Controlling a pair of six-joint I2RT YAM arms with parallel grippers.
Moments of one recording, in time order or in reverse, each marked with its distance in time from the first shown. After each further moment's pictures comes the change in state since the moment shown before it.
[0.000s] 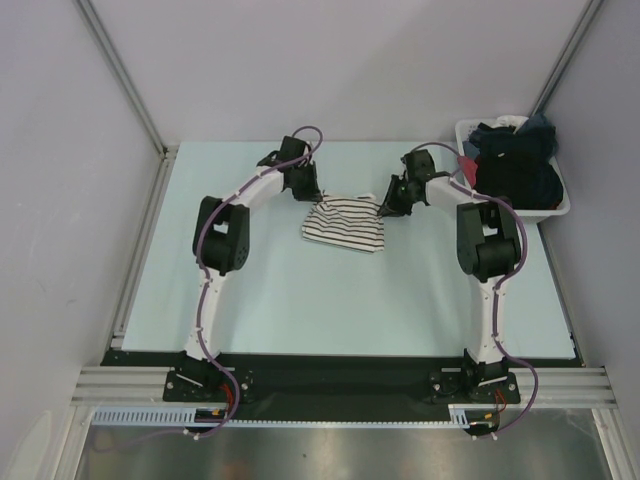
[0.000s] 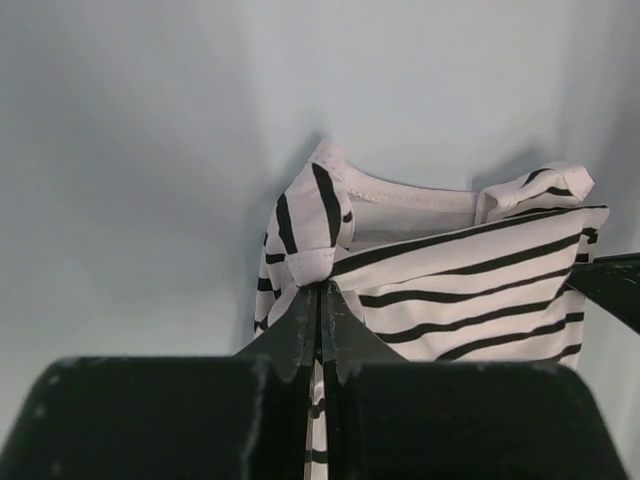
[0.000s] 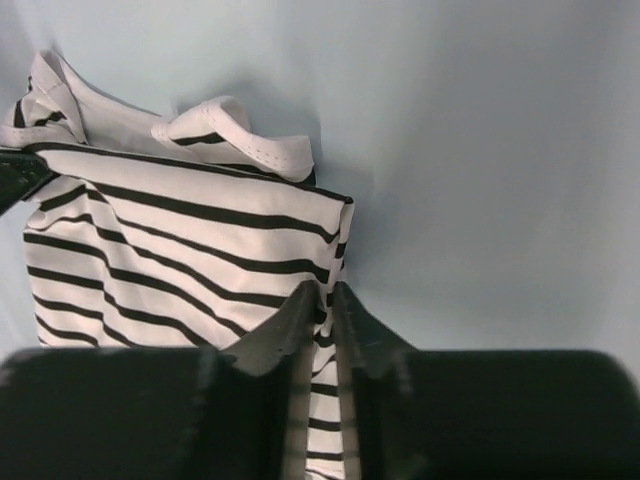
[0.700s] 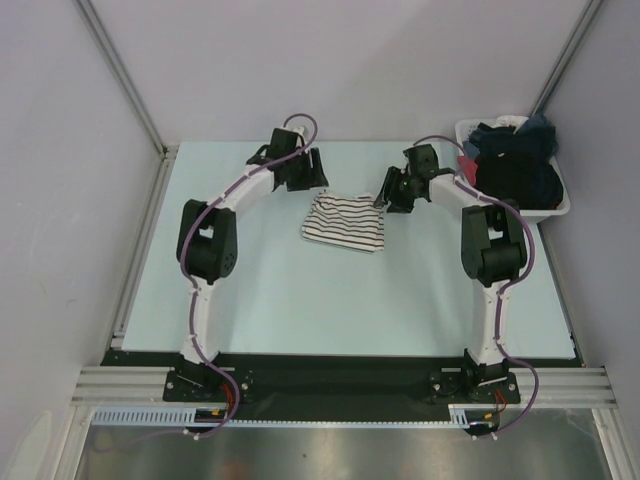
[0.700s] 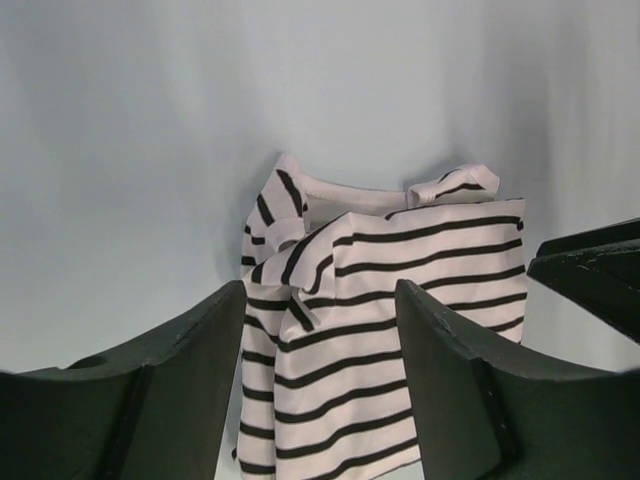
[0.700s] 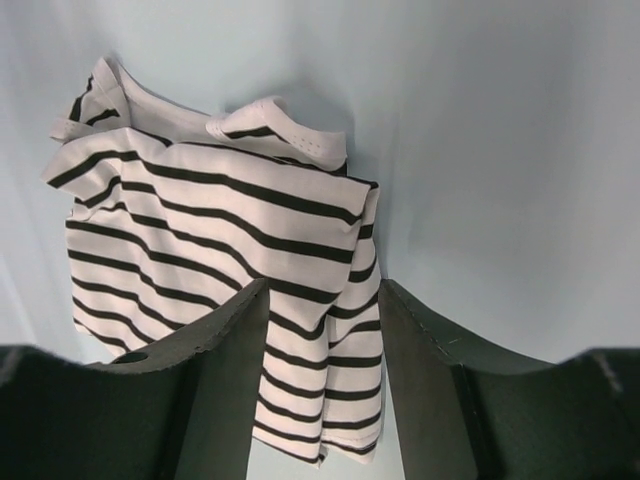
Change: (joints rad) left arm 0.004 -0.206 -0.184 0.140 -0.017 0.033; right arm 0.000 -0.066 -0.019 0.002 0.013 -0.006
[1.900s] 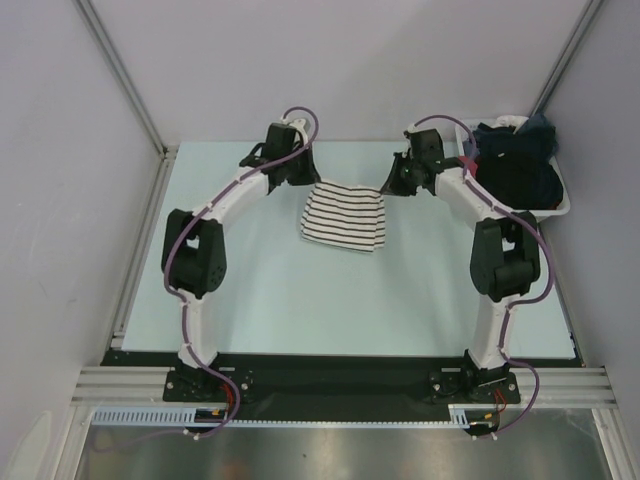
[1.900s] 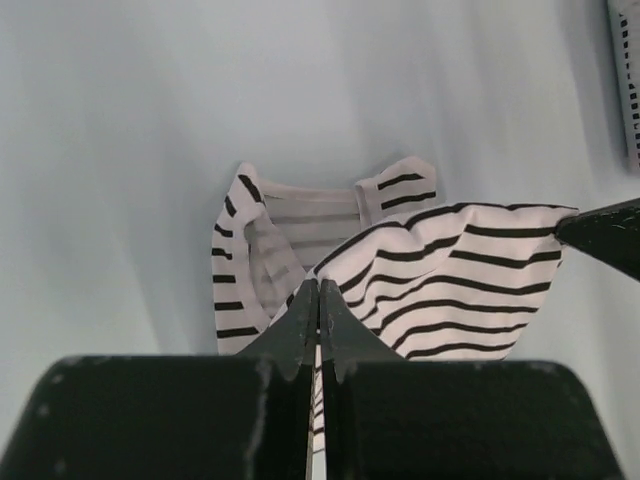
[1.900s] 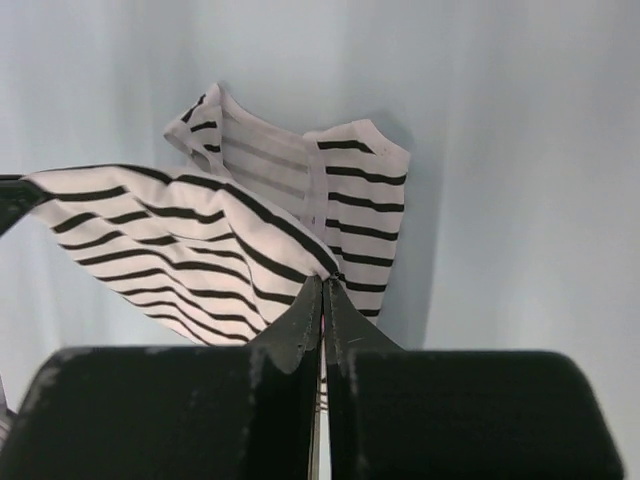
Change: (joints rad) left arm -0.035 -0.179 -0.116 0.022 -0.023 0.051; right arm 0.034 -0.167 0.013 -0.070 0.057 -0.051
